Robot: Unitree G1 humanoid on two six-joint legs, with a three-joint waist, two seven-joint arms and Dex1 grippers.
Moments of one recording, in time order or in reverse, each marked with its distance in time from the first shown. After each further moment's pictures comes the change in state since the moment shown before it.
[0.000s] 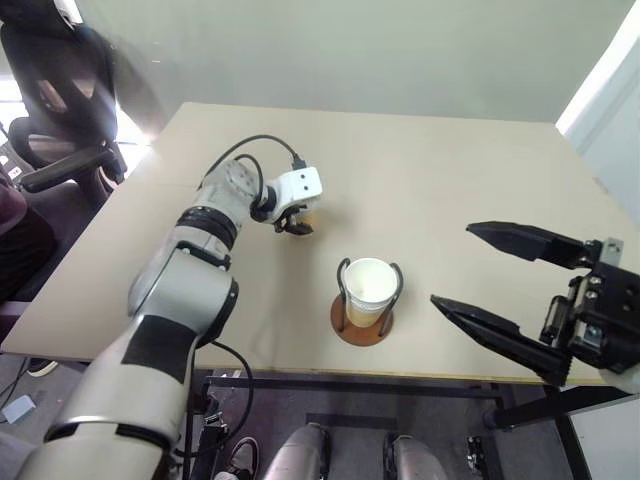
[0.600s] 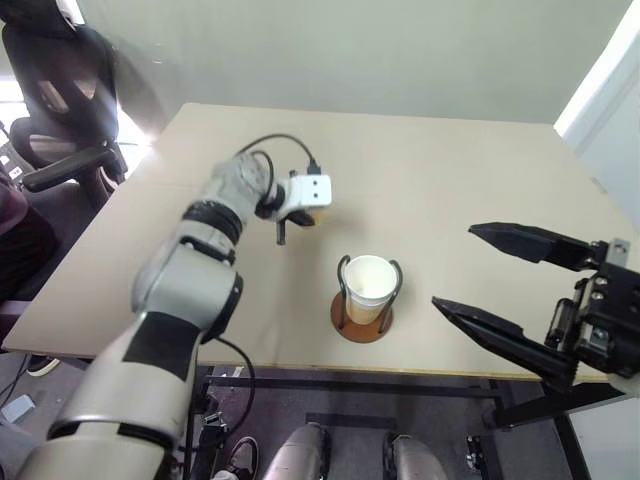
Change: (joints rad) left arm -0.097 0.007 0.068 0.000 0.120 -0.135 -0.234; right arm 0.006 -0.020 -0.082 0.000 0.077 0.047 -0.032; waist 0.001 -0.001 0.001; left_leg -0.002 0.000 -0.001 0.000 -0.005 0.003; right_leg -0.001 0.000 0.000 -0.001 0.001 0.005
